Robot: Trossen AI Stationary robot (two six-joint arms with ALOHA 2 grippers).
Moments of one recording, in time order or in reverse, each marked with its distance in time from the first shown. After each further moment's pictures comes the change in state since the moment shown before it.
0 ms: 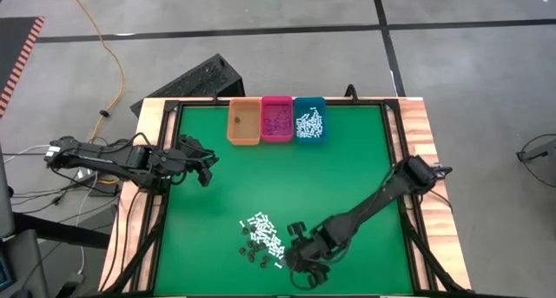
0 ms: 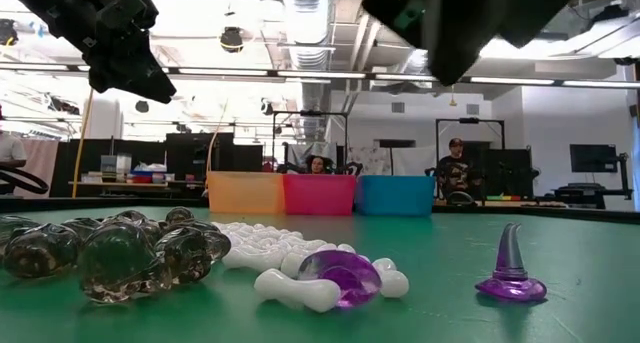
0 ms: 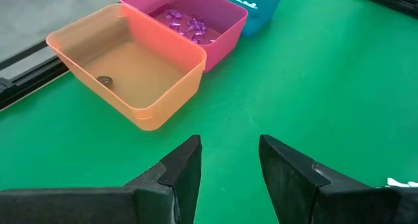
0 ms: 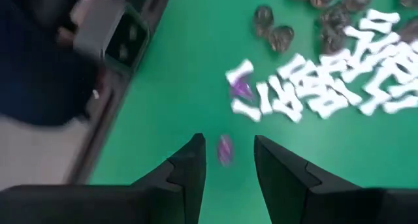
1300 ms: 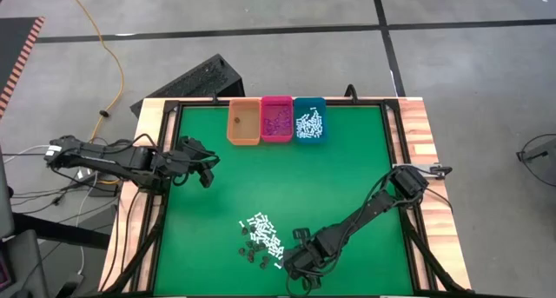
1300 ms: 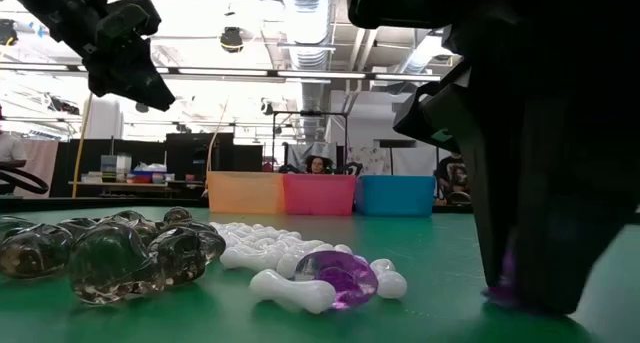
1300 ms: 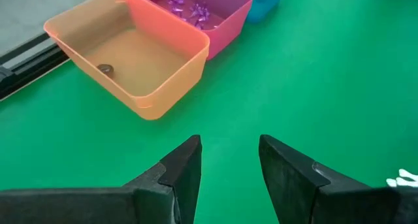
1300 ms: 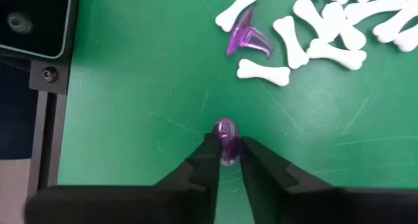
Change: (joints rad) left arm 0.000 0.041 0.000 -0.015 0.004 -0.019; right arm 0.033 0.165 -0.019 0.063 -0.017 0.266
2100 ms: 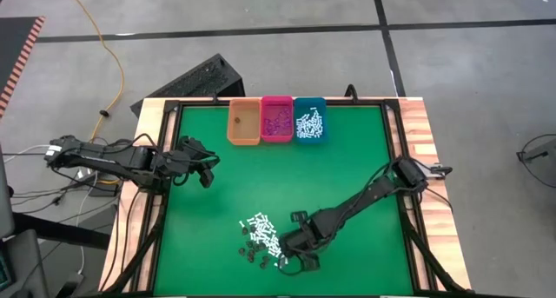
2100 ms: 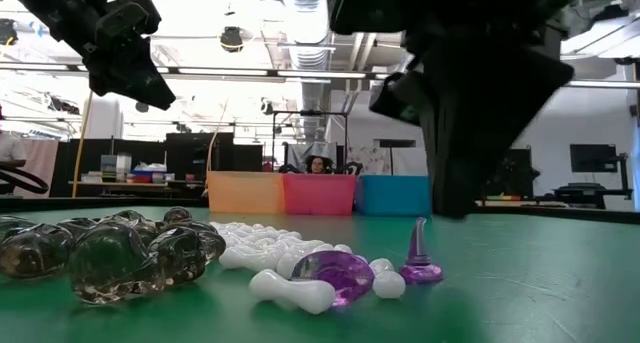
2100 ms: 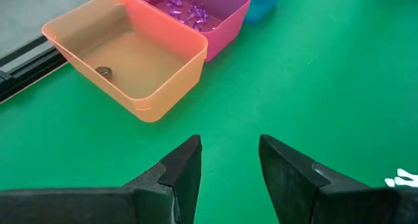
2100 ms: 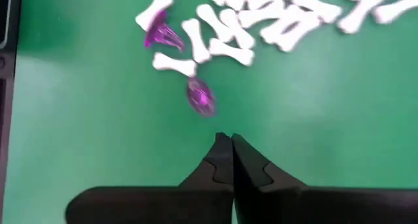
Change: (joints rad) left arm 0.000 -0.003 0.000 0.004 0.006 0.011; right arm -0.100 -0.079 -0.003 -0.126 -0.021 -0.131
